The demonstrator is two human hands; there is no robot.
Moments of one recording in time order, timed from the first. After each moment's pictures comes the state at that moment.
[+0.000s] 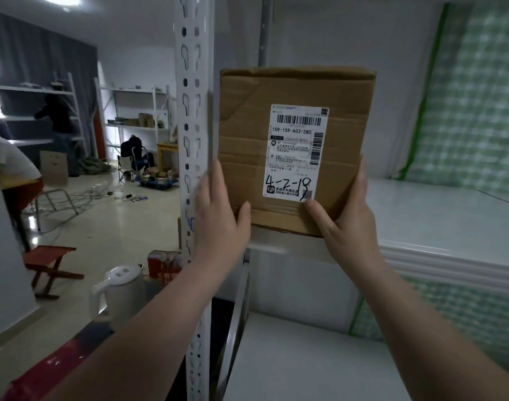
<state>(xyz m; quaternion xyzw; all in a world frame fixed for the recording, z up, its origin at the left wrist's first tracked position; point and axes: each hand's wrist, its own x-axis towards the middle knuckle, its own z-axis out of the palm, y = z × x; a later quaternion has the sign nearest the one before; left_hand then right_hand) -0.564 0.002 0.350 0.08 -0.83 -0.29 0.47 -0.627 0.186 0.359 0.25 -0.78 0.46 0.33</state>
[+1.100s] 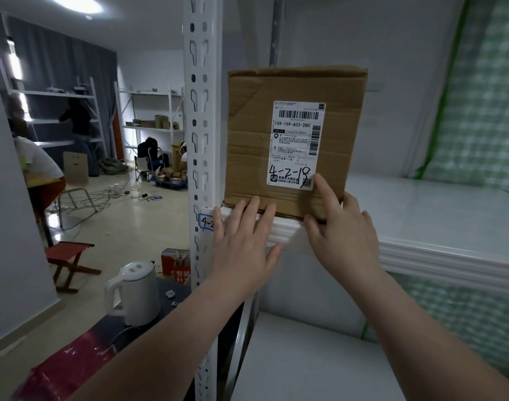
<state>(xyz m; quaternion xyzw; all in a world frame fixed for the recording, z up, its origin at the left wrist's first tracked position) -0.570 0.011 0.304 0.05 -0.93 0.04 0.37 -0.614 0.172 0.350 0.21 -0.89 0.23 0.34</state>
